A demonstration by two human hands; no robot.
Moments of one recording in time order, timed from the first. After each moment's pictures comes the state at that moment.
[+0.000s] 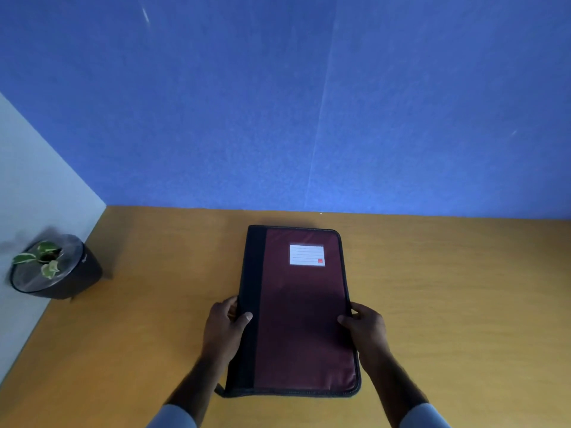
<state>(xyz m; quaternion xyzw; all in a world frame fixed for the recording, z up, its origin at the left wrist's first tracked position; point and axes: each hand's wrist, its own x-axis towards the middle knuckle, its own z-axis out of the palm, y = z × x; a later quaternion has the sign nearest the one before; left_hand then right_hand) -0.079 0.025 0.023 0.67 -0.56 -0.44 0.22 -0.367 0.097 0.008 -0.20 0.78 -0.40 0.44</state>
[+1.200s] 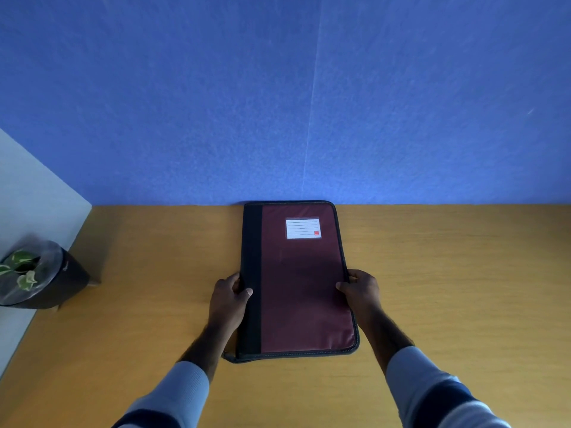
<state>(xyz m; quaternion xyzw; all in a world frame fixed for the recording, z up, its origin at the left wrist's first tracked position) -0.111 -0.039 0.008 0.67 -0.56 -0.46 0.20 -0.394 0.020 0.003 -0.22 0.81 -0.35 0.41</state>
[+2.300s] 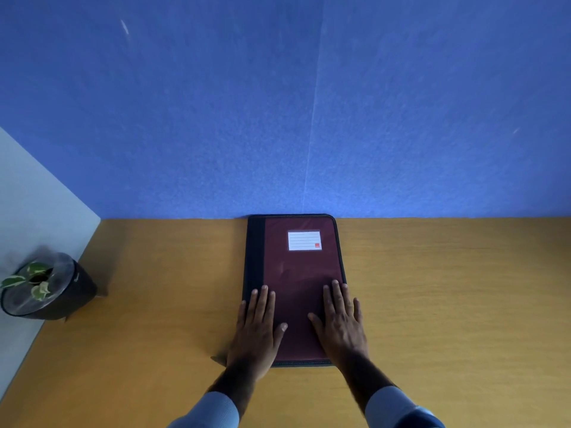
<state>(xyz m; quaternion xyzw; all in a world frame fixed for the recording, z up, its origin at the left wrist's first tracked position) -0.134 0.019 -0.023 0.53 -0.84 -0.13 -0.03 -0.342 0.065 -0.022 -0.59 0.79 -0.01 0.15</state>
